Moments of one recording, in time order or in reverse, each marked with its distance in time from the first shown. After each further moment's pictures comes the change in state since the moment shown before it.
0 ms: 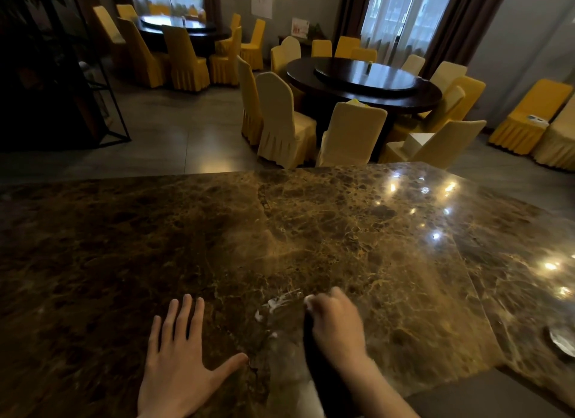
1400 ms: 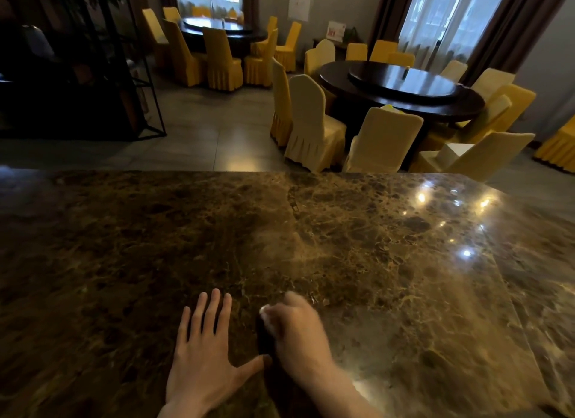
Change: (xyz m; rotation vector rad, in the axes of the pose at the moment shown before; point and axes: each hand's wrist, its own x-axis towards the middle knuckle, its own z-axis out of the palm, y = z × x) left_hand 0.001 -0.004 0.001 0.006 -0.003 0.030; right_hand -0.003 -0.082 0.032 0.127 -0.139 -0.345
